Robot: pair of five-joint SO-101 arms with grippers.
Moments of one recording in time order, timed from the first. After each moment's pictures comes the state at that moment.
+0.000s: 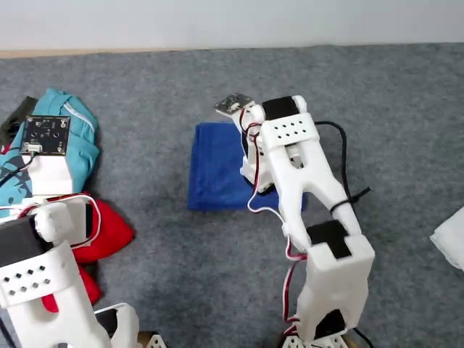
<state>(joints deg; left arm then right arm) -22.5 -44.8 23.3 99.2 -9.0 -19.0 23.4 -17.6 96.4 23.0</state>
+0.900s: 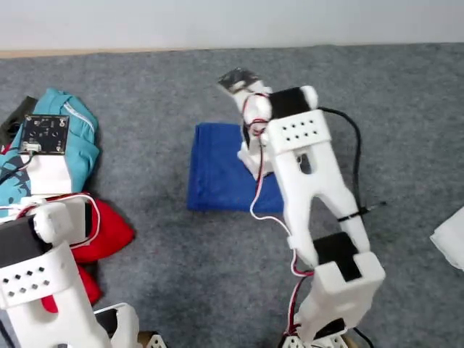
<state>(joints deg) -22.5 -44.8 22.0 99.2 -9.0 -19.4 12.6 -22.0 100.5 15.0</state>
